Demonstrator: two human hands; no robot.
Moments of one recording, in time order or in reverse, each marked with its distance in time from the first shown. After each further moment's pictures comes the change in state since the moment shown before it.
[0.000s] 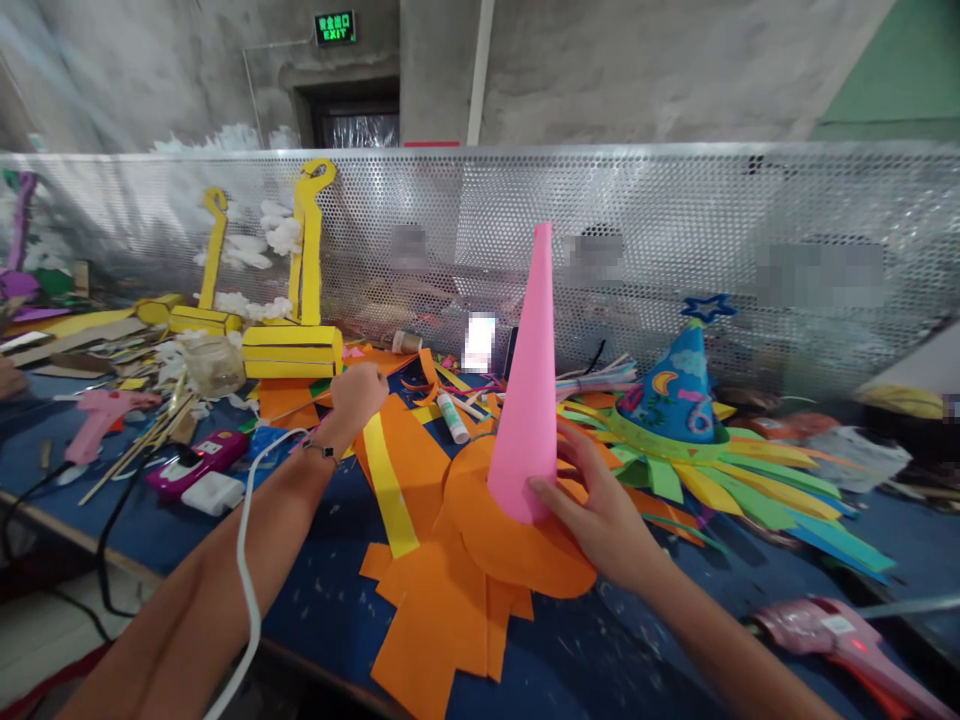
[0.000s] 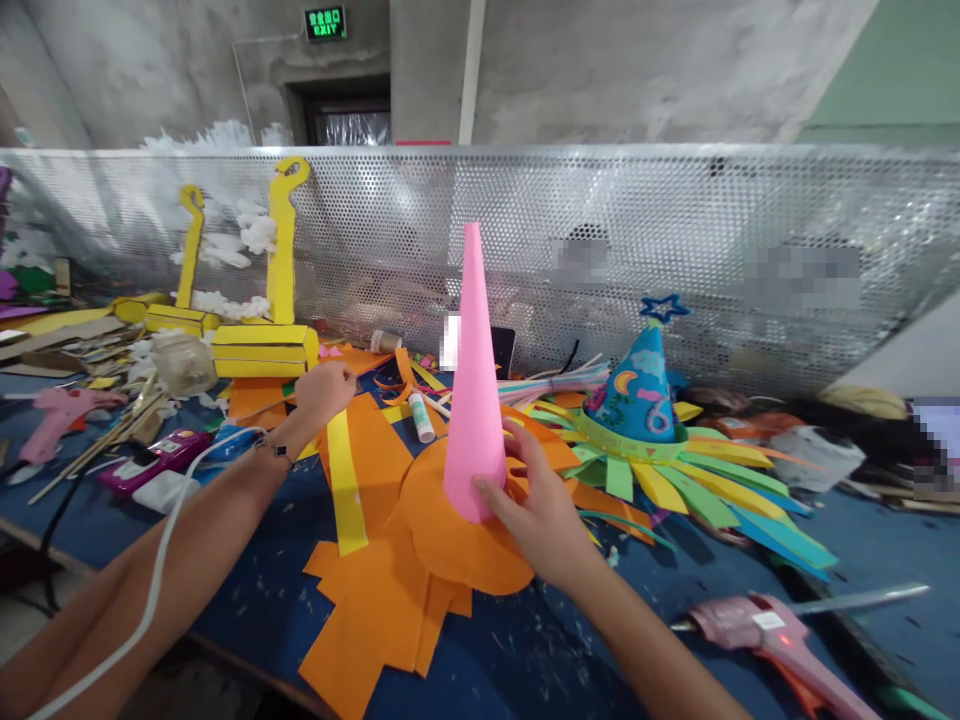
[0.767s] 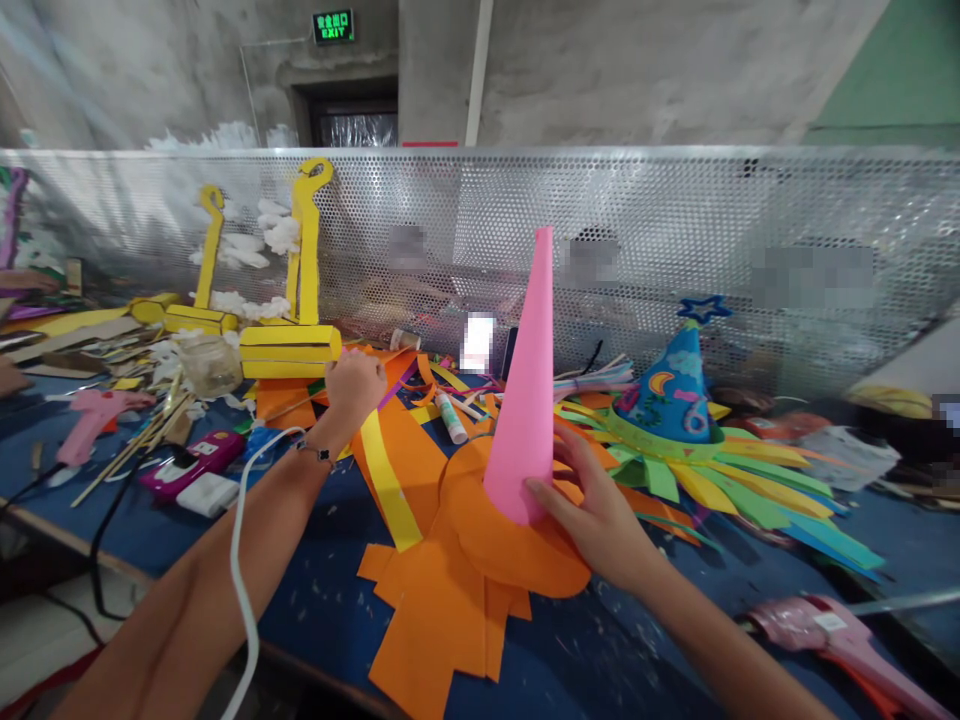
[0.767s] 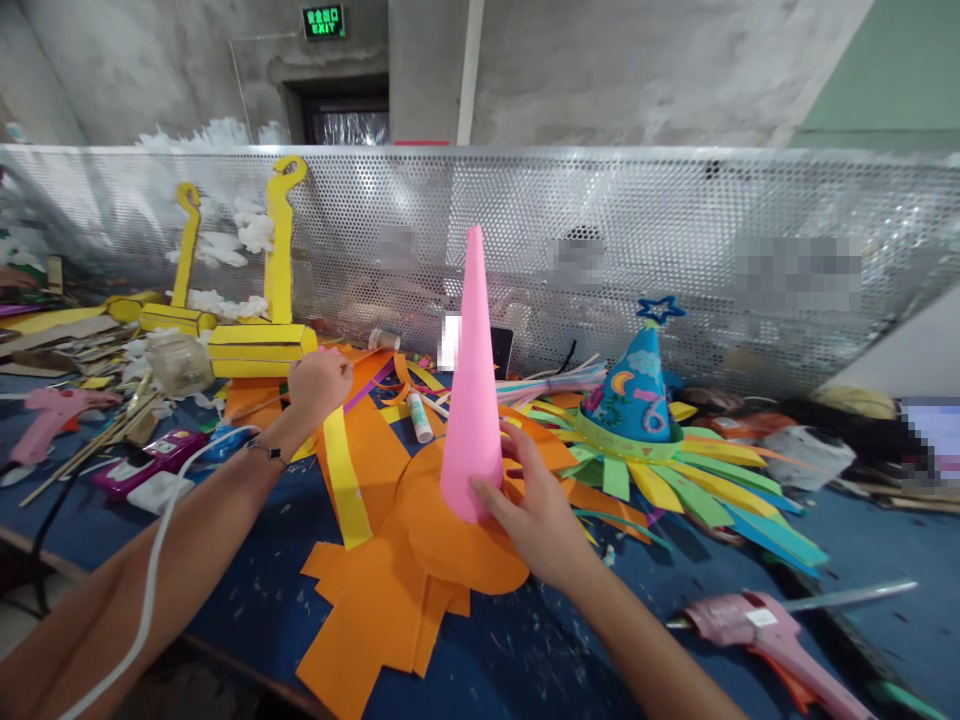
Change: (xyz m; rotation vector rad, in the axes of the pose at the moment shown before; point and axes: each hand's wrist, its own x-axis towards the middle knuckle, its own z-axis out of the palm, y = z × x) left_hand -0.004 0.005 -0.017 0.010 0.190 0.107; right_hand 0.000 0.004 0.000 -0.035 -0.025 -0.013
